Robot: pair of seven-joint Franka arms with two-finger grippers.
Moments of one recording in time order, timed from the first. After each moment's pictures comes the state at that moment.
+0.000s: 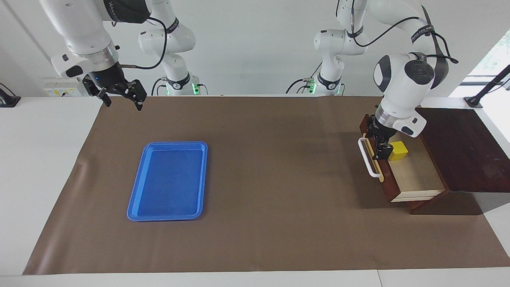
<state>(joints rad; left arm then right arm) -0.16 0.07 0.08 -1.91 0.08 2.01 -1.61 0.14 -0.01 -0.12 -1.56 -0.06 1.51 0.15</state>
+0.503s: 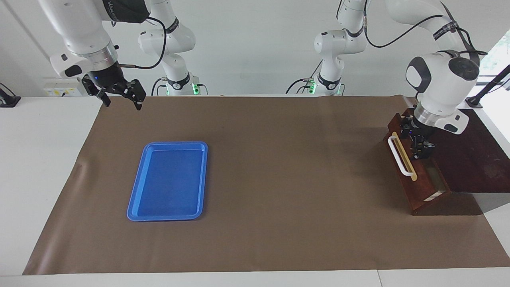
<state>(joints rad) 0.02 0.08 0.08 -1.91 0.09 2.07 -1.47 0.14 -0.01 -0.12 -1.57 -0.06 1.51 0.15</state>
